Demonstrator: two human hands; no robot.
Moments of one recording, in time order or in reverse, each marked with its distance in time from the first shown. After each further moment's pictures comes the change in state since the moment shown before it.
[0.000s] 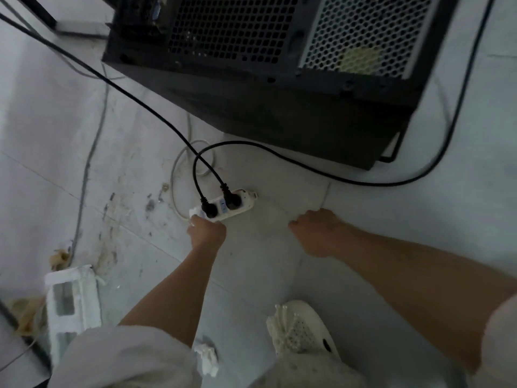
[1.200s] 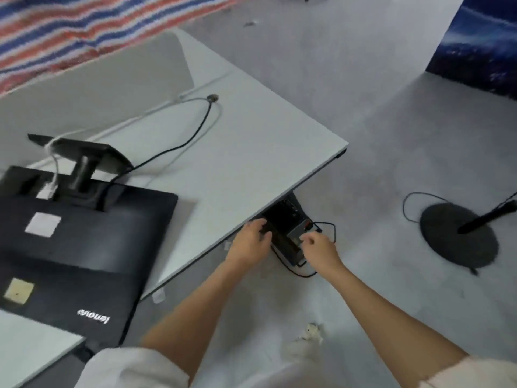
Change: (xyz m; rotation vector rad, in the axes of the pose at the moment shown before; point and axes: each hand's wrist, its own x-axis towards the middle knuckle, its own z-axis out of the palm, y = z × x) left_hand -0.602 0.057 -0.489 -0.231 -0.049 0.659; right_hand -0.629 -0.250 -0.333 0.615 0.567 0.249
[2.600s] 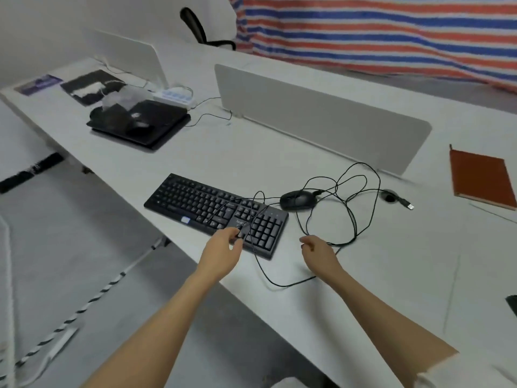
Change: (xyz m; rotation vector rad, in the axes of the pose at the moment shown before) left_hand -0.674 -0.809 -0.416 -0.393 0.982 -0.984; right_hand -0.432 -0.501 0.918 -0.534 -0.850 -0.827
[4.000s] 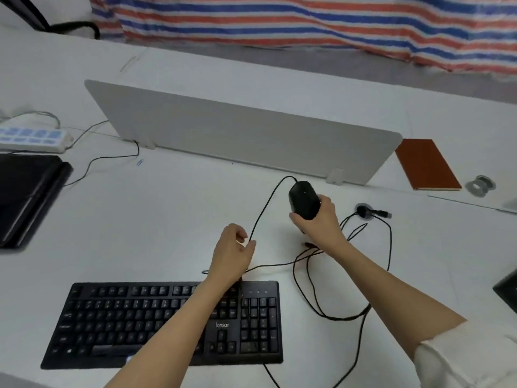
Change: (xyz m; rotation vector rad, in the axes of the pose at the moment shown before) left_hand 0.266 0.038 0.038 -0.284 -0.303 0.234; right_hand 0.197 -0.074 -0.066 0.260 0.480 0.122
